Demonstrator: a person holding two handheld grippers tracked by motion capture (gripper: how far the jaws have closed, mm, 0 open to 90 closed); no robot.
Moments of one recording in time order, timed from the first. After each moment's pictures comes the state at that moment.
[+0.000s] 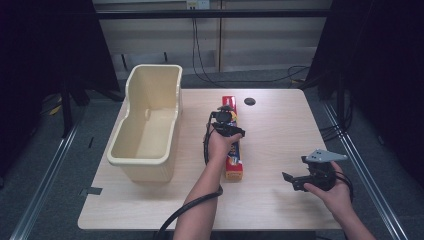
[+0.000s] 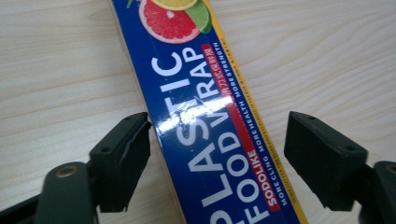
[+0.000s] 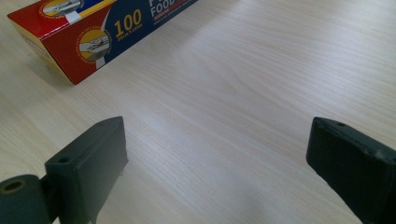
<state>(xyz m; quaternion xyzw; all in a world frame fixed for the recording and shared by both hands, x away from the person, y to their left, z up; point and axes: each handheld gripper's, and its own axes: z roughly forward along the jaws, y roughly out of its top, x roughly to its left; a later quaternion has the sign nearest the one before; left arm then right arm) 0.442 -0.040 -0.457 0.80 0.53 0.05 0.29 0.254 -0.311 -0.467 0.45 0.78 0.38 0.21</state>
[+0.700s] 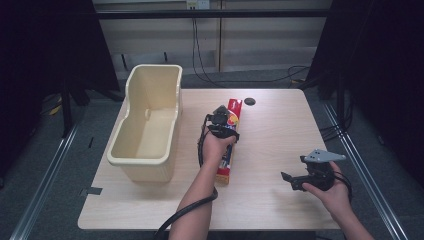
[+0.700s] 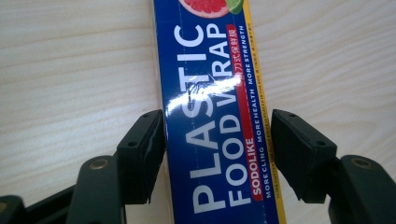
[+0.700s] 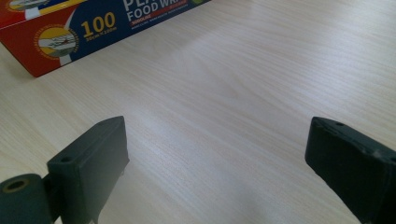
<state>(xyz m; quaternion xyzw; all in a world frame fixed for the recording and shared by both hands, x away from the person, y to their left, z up) 0.430 -0.024 -0.450 0.80 0.55 0.01 0.26 0.254 -0.307 -0.467 0.44 0.78 0.38 0.22</state>
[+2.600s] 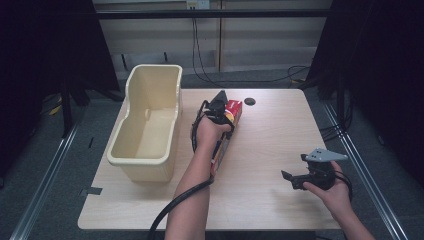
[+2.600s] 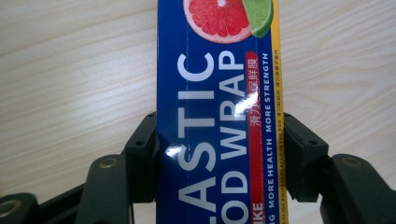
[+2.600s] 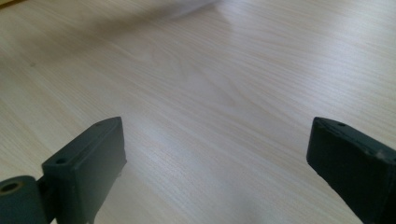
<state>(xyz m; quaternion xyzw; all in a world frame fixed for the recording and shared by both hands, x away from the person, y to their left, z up) 0.448 -0.017 -0.395 0.83 0.54 -0.02 0.16 0.255 -0.309 -0.465 0.44 0.78 0.39 0.22</state>
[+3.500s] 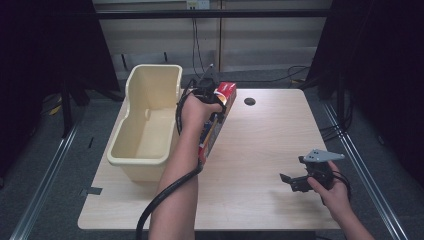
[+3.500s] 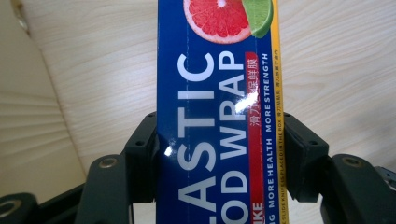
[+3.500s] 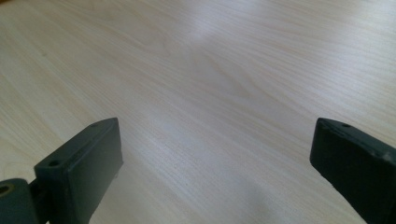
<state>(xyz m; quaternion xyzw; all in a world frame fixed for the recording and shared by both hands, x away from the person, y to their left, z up) 0.446 0.014 -0.311 0.82 0.54 -0.02 0.17 0.257 -0.307 -0.469 0.43 0.79 0.39 0.20</state>
